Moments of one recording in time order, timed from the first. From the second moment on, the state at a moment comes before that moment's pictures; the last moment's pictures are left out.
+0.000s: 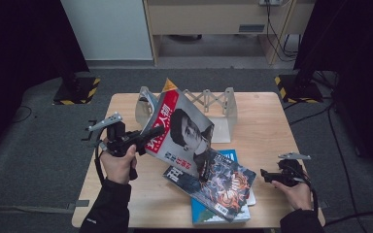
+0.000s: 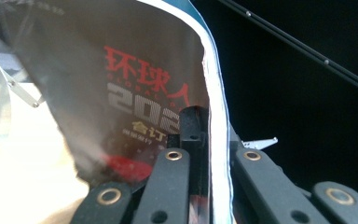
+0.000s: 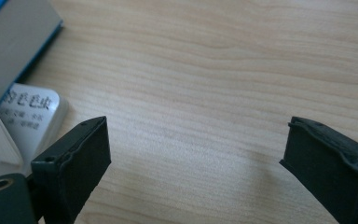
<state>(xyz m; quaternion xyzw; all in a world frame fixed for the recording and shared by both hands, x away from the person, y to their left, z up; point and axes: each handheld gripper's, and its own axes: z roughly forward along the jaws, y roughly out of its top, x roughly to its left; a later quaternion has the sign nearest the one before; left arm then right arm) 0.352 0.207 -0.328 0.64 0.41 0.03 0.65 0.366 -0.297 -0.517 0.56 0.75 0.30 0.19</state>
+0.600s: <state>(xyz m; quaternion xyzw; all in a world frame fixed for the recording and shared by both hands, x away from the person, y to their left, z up) 0.352 0.255 -0.313 0.62 0.44 0.05 0.65 0.365 -0.293 -0.532 0.54 0.77 0.28 0.19</state>
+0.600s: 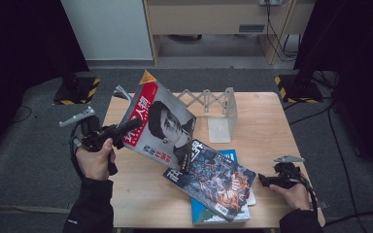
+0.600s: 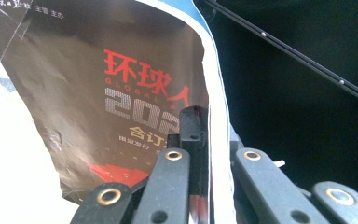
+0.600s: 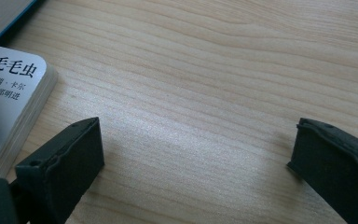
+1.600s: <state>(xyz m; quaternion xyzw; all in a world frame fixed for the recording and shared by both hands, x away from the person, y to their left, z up) 0.356 0.305 -0.318 0.63 0.48 0.07 0.60 0.365 -0.293 -0.535 0.53 0.77 0.29 0.20</state>
